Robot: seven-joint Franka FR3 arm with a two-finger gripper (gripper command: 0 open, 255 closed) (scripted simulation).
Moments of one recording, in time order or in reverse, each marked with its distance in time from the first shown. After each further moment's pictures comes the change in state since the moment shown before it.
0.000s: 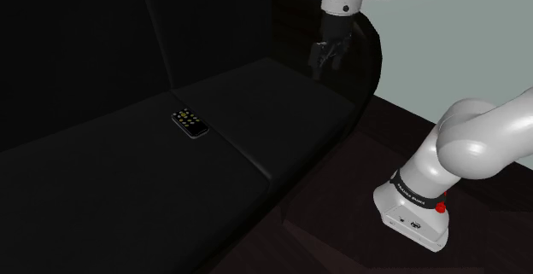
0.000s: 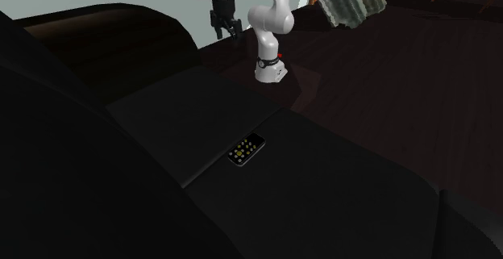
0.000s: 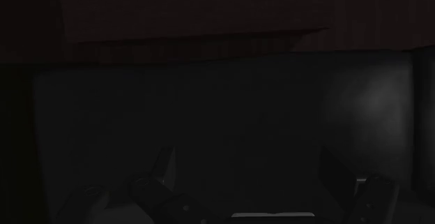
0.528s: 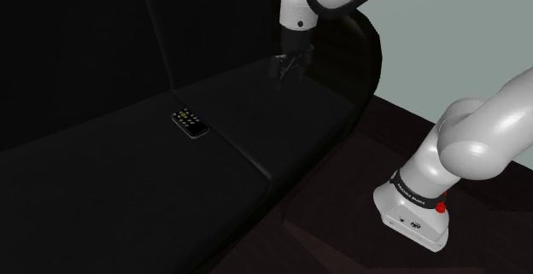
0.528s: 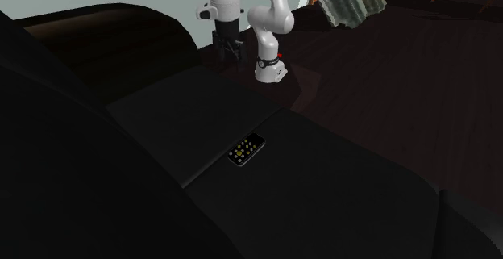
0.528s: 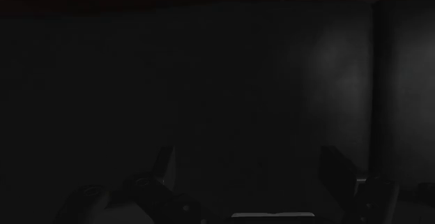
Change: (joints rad) arm 0.036 0.251 0.101 0.119 0.023 0.156 0.119
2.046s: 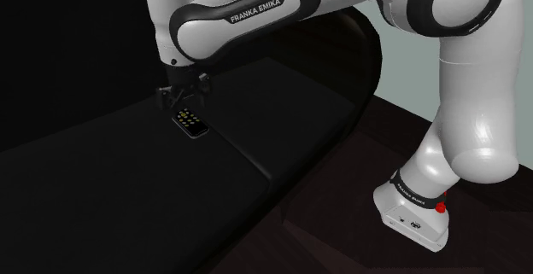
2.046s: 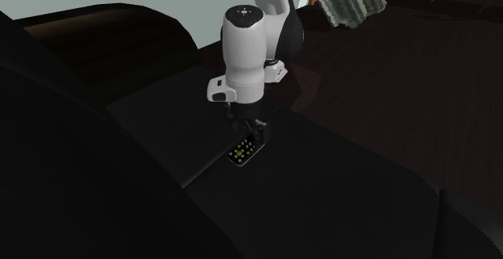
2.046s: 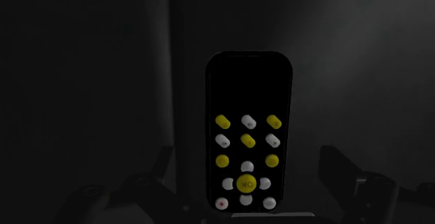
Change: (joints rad) arm 0.205 0.834 0.109 0.784 -0.233 0.083 0.335
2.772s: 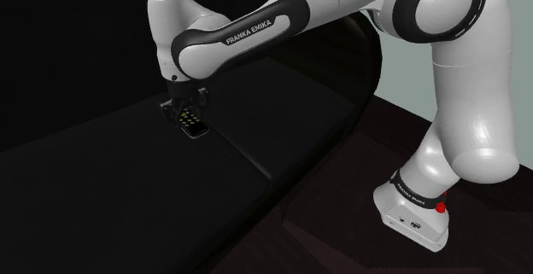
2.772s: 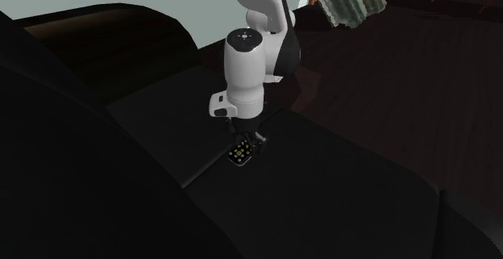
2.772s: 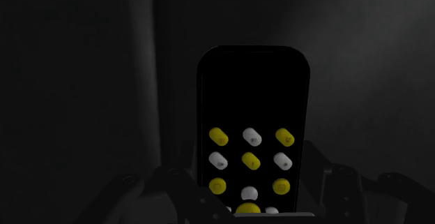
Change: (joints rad) arm 0.010 0.060 -0.011 -0.011 -0.020 0.071 0.012
